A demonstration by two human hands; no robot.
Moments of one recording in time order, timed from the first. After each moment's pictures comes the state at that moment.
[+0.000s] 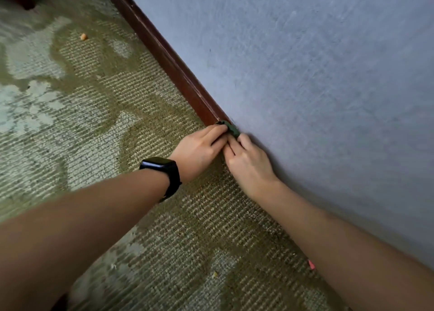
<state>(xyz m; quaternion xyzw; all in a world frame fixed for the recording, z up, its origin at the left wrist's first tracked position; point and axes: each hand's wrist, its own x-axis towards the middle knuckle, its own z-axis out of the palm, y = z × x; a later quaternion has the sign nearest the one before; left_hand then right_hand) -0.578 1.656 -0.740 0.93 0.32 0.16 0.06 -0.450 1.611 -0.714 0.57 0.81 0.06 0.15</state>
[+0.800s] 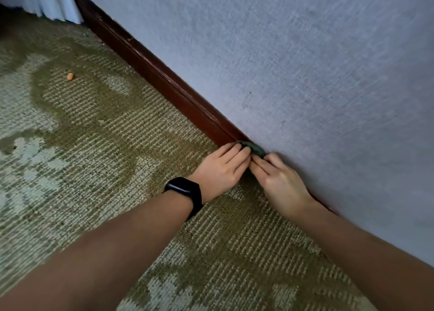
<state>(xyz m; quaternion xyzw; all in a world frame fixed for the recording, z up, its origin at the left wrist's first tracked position) -0.612 1.729 -0.771 0.96 0.12 0.26 -0.03 -0.482 1.638 -0.709 0.66 0.75 0.03 0.07</state>
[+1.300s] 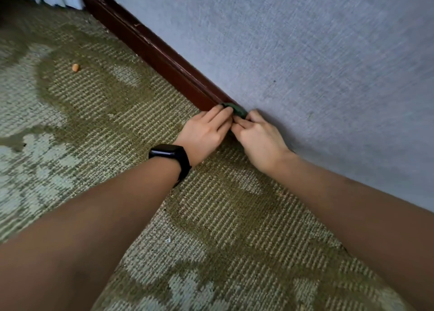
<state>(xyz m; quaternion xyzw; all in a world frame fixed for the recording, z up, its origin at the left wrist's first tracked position) -0.647 1.794 -0.767 0.95 0.20 0.25 -0.04 -0.524 1.727 -0.714 0.67 0.73 0.01 0.13</state>
